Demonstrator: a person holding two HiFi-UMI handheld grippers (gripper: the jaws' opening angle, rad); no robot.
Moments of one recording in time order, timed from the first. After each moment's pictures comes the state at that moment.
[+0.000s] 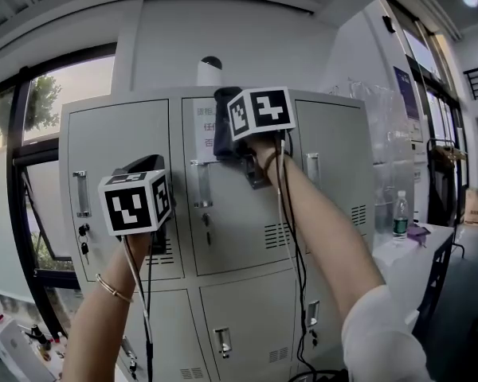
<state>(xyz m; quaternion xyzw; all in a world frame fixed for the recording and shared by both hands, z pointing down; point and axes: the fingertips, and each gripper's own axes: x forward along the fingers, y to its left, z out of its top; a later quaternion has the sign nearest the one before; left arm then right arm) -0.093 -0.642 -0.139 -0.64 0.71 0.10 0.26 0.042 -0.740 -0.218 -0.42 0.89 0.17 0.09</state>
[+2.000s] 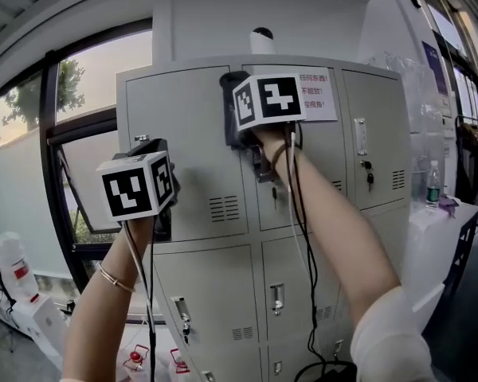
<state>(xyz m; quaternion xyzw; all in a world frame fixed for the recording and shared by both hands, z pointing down) -0.197 -0.557 -0.100 -0.63 0.74 0.07 0.23 -0.069 -0.653 -0.164 -0.39 0.91 0.14 0.10</state>
